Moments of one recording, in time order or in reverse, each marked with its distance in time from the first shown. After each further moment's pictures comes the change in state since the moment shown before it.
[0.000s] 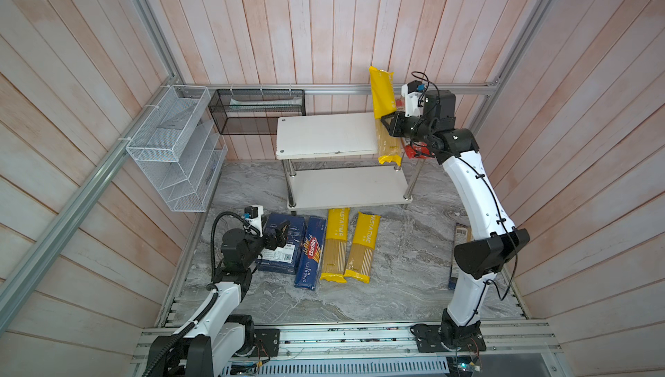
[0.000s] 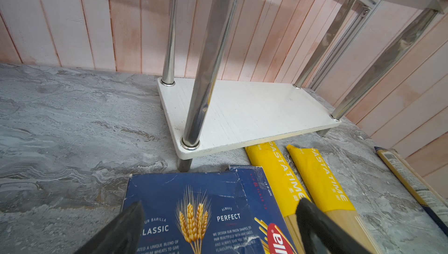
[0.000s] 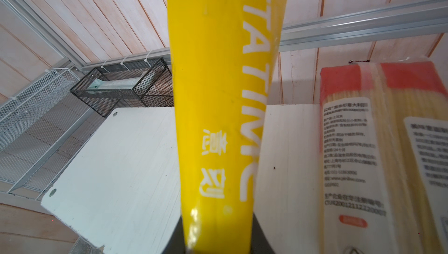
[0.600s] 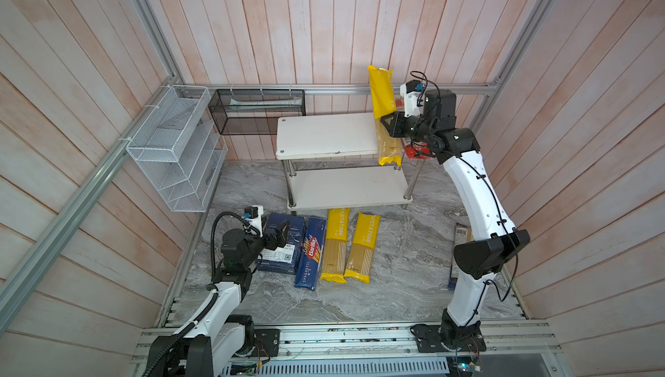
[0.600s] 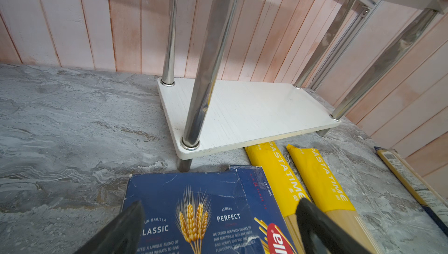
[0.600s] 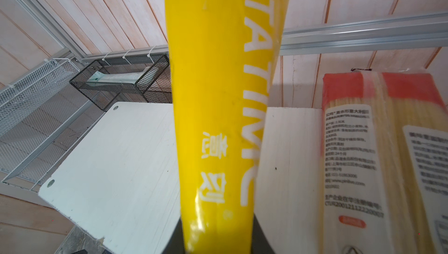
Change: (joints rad) left arm 0.000 0.000 0.000 0.000 0.000 0.000; right arm 0.003 0.000 0.026 -0.031 -0.001 -0.055
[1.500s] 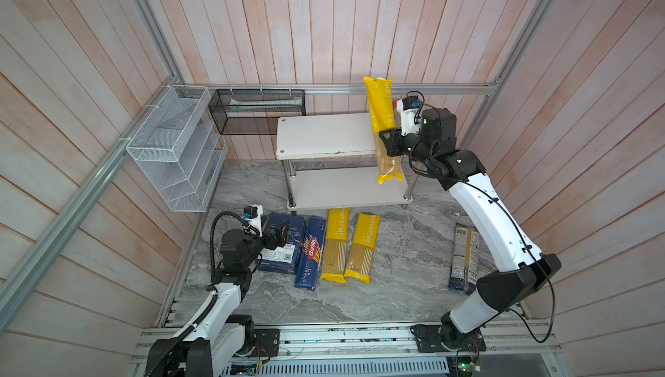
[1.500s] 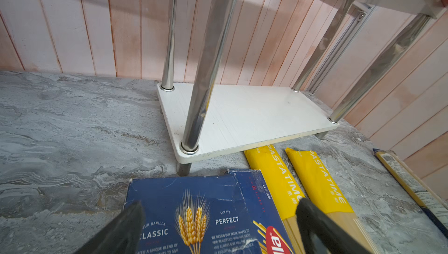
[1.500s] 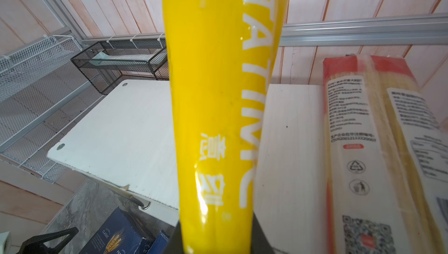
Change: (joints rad) left arm 0.000 -0.013 0.000 0.001 0.001 0.000; right arm 0.098 -0.261 -0.369 0.135 0.149 -0.057
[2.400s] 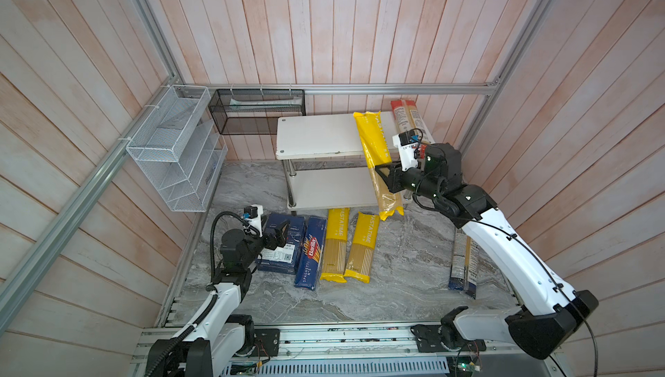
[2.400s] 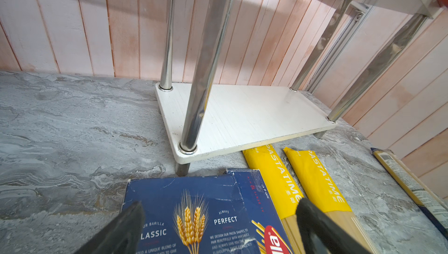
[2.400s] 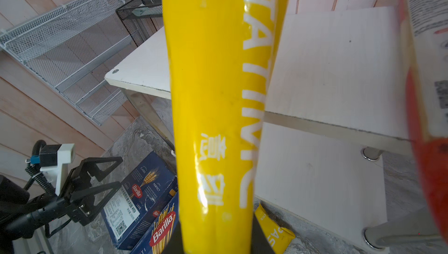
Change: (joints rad) left arm 0.000 -0.007 0.000 0.000 0.007 0.000; right arm 0.099 -0.319 -0.444 0.083 -0.055 0.014
